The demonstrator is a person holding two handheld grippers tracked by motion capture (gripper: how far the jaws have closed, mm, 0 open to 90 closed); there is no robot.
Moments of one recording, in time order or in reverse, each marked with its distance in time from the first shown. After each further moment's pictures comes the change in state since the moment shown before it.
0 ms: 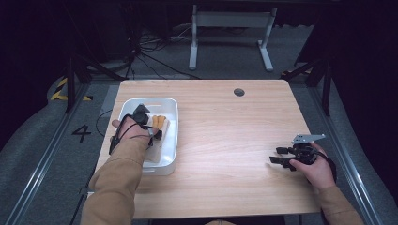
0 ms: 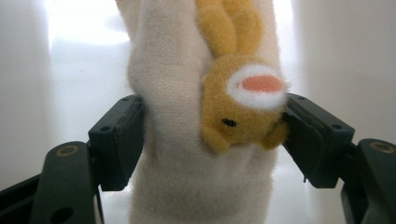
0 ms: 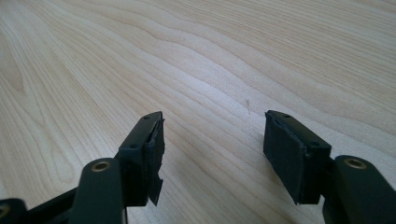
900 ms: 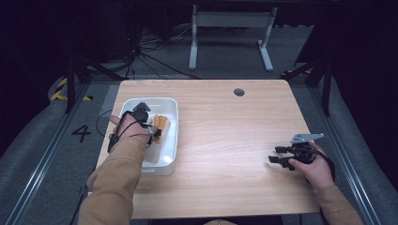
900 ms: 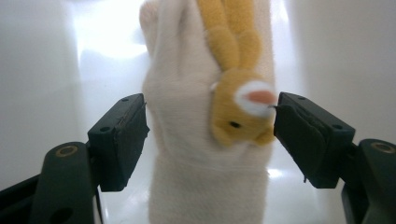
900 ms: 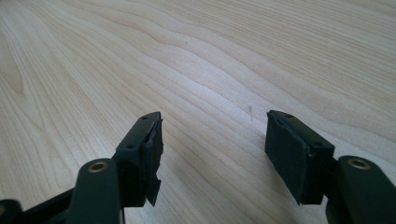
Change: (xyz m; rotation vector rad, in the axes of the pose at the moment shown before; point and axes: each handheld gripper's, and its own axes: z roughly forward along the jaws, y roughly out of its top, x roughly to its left) left arm -0.003 0.002 -0.017 -0.033 0.045 0.062; right arm 0.000 0.002 0.003 -0.004 0.009 -0.009
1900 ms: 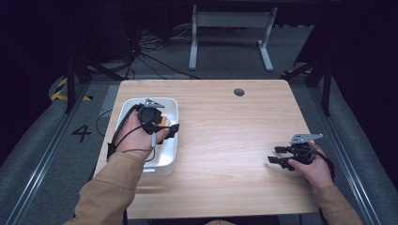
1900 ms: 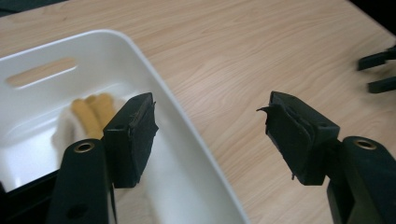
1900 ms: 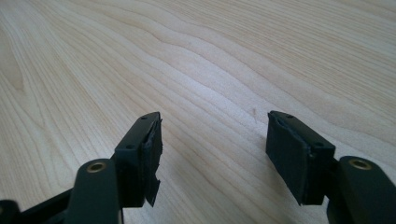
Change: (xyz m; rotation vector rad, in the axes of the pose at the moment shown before) left arm -0.062 -0.029 -0.091 -0.384 -0.290 0.351; right arm 0.003 0.001 0.001 0.000 -0.004 -0.023
